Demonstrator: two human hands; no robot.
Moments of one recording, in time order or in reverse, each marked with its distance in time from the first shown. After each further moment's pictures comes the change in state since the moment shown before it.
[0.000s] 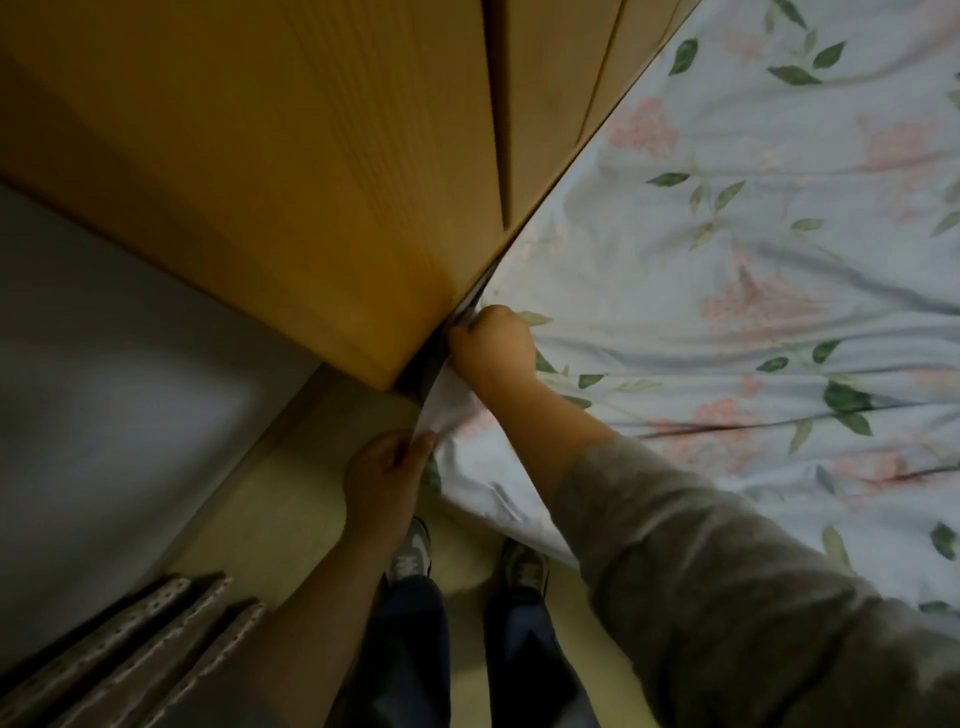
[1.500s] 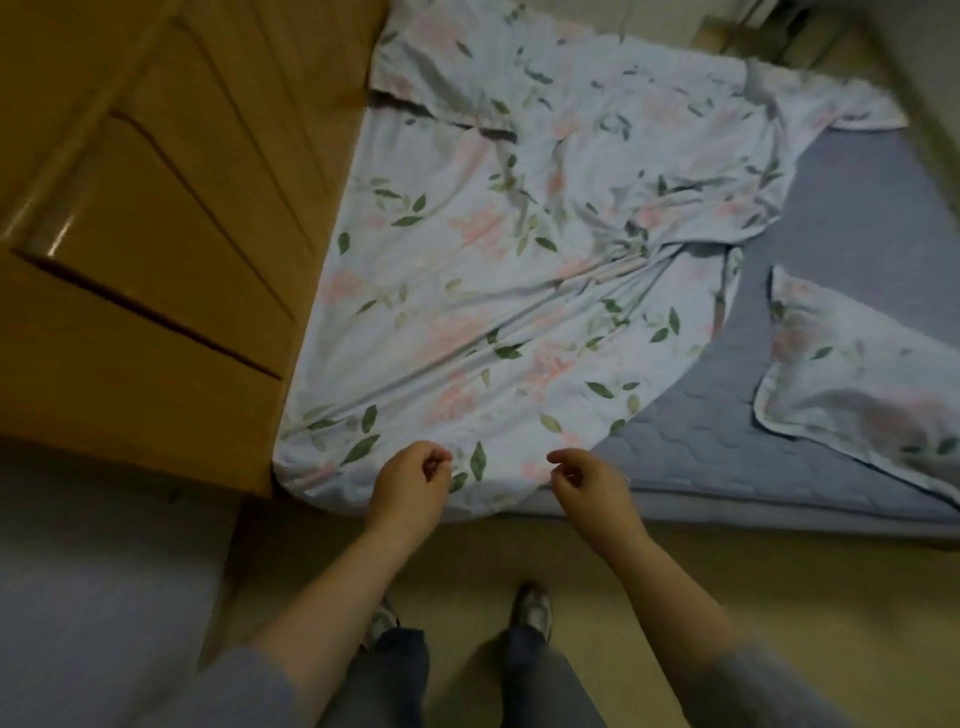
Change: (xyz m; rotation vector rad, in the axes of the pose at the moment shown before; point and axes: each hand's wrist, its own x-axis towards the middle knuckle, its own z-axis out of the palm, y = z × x) left_hand -0.246 0.206 0.022 0.425 -0.521 0.537; right_hand -0.376 0.167 -0.228 0.270 0.439 0.210
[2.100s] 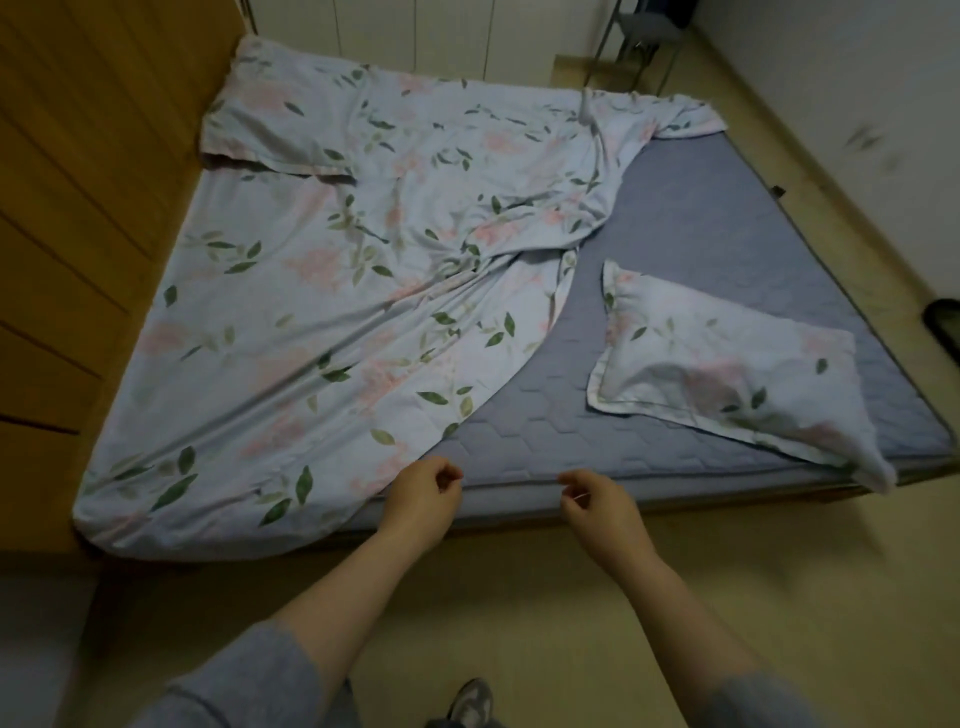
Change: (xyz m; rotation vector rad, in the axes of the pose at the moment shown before) left_hand -0.083 0.184 0.257 0.186 -0.166 0.134; right_hand -0.065 0.229 -0.235 0.037 0.137 0.092
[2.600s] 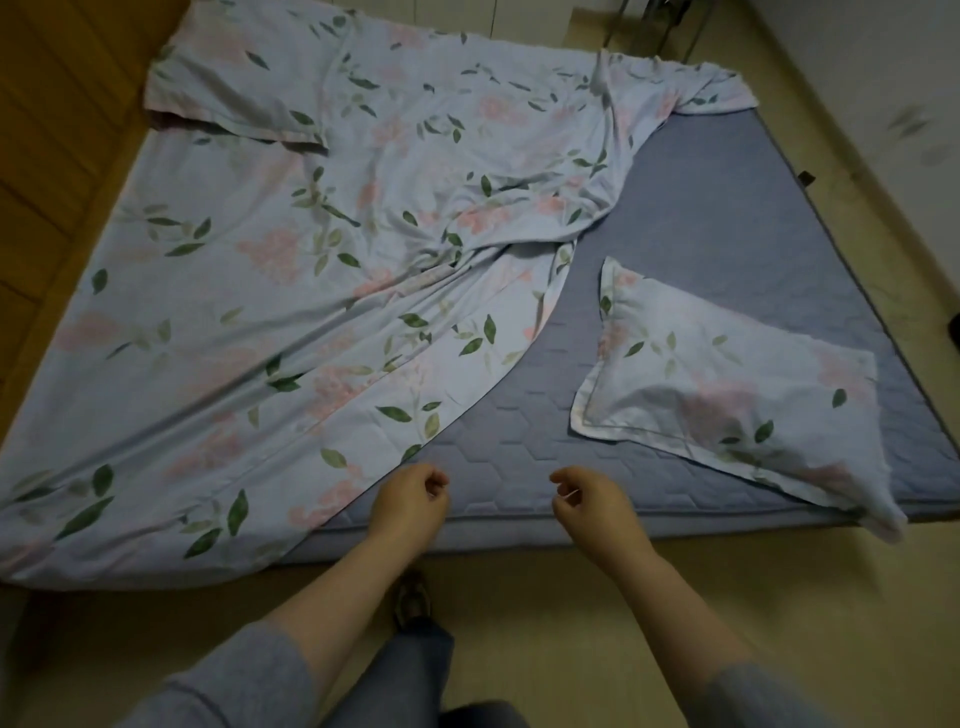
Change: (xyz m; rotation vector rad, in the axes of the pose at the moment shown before) left_hand 0.114 0.025 0.065 0.034 -0.040 -0.131; right_hand 0.134 0.040 -0.042 -0.127 -0.113 -0.020
